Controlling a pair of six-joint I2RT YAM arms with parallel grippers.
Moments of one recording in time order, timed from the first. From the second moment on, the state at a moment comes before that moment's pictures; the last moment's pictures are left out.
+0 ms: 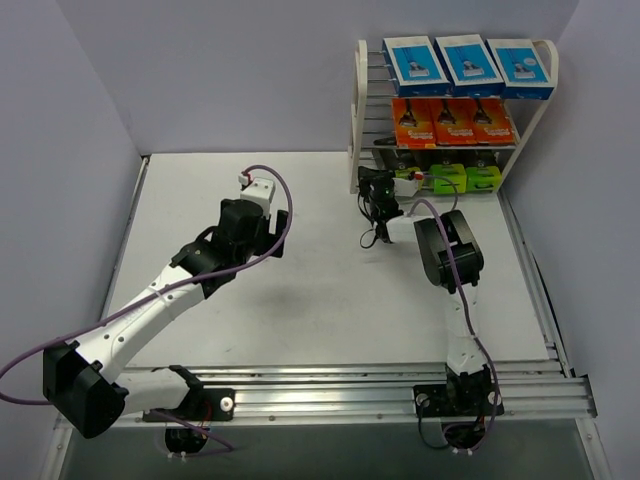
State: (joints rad) left arm -0.66 1.23 1.09 -0.42 -0.39 -0.21; right arm 0.33 2.29 1.34 0.79 0.31 1.40
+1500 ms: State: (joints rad) left arm -0.75 1.26 1.10 -0.43 -0.47 -0.18; right arm 0.34 2.47 1.75 0.51 0.72 1.14
